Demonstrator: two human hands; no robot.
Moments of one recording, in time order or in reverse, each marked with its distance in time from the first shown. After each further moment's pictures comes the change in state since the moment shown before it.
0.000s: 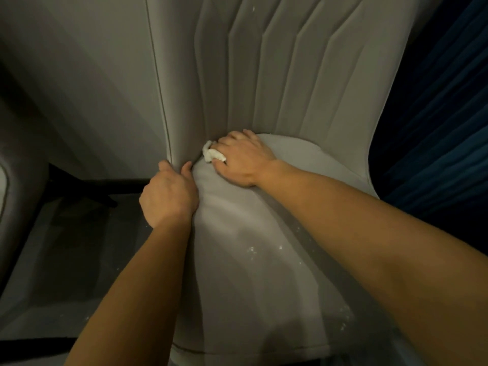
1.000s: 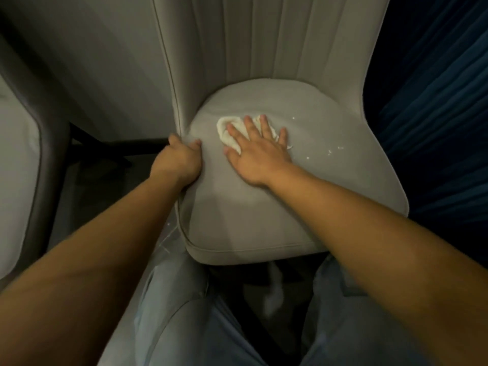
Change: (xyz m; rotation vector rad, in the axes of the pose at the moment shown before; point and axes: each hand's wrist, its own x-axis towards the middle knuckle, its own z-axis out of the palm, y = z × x) left_hand -0.039 -0.030 -0.046 -0.023 -0.521 0.045; right_hand -0.123 -0.070 0.009 0.253 -0.184 0.411
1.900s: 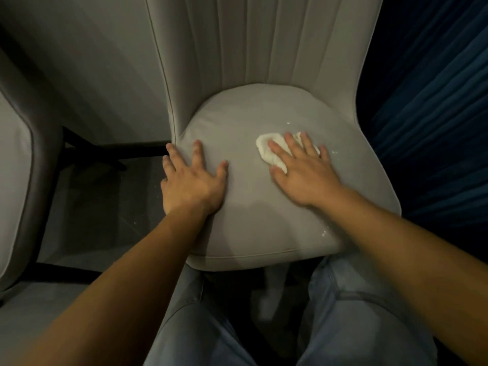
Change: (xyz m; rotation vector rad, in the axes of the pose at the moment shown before) left_hand -0.053 0.006 0.031 0.212 0.136 0.108; right_hand -0.053 0.074 -0.010 -0.083 0.002 0.064
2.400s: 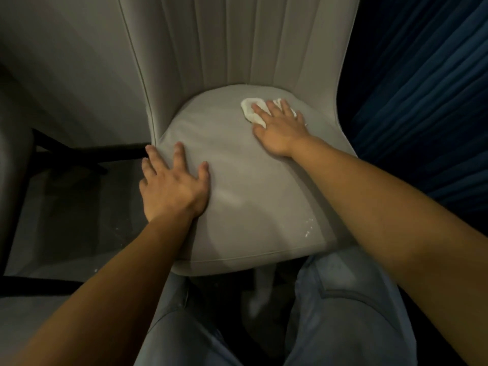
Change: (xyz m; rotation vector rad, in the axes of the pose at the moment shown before) left_hand -0.001 0.007 0.004 0.009 0.088 0.005; right_hand 0.099 0.017 -0.030 0.051 -0.049 0.034
